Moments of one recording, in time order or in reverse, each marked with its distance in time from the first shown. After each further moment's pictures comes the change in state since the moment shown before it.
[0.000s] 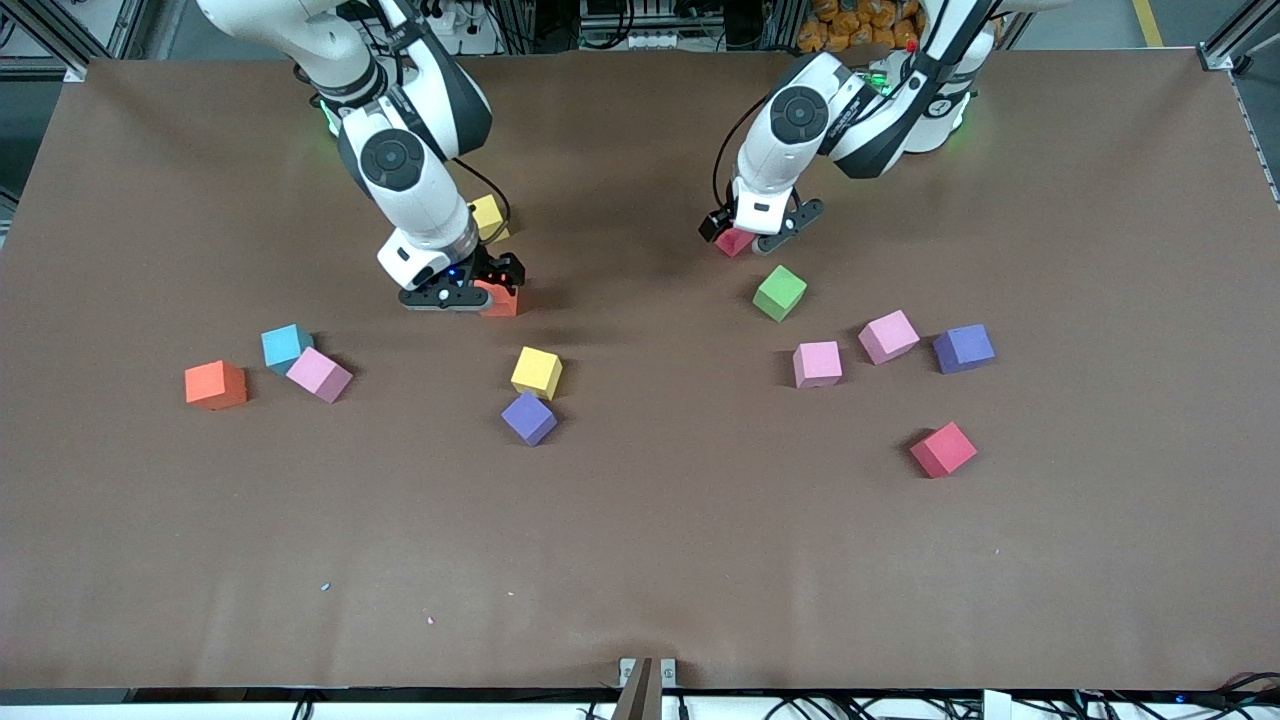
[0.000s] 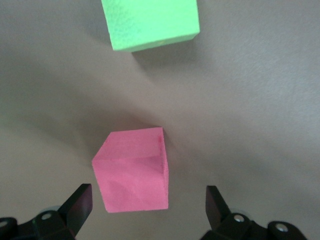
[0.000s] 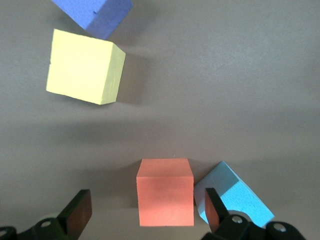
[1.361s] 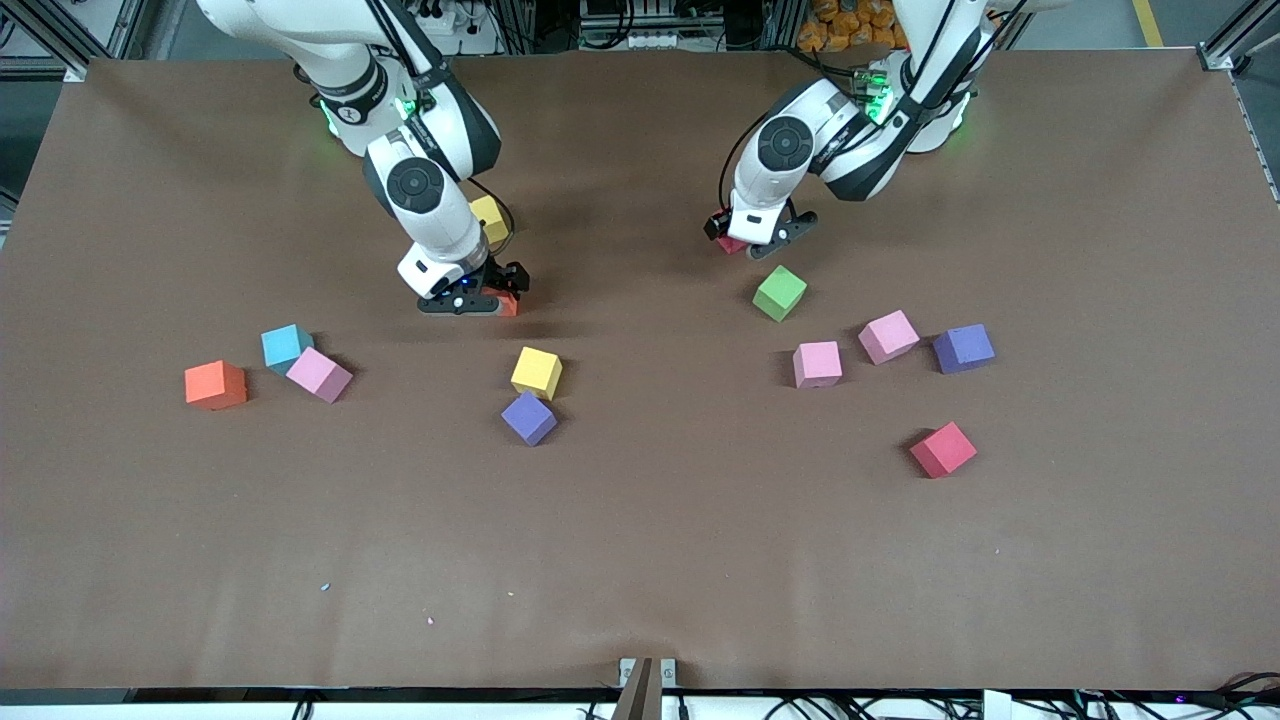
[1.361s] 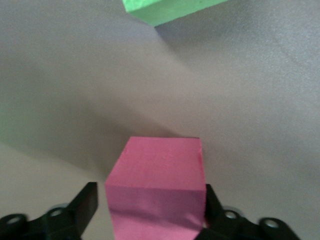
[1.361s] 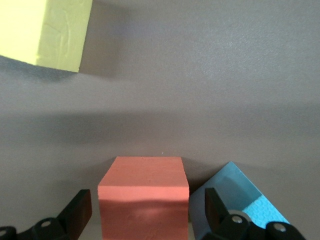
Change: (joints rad) left arm 0.001 0.132 0.010 -0.017 0.133 0.014 -0.010; right arm 0.000 0.116 0.010 -0.082 -0.002 0.163 -0.019
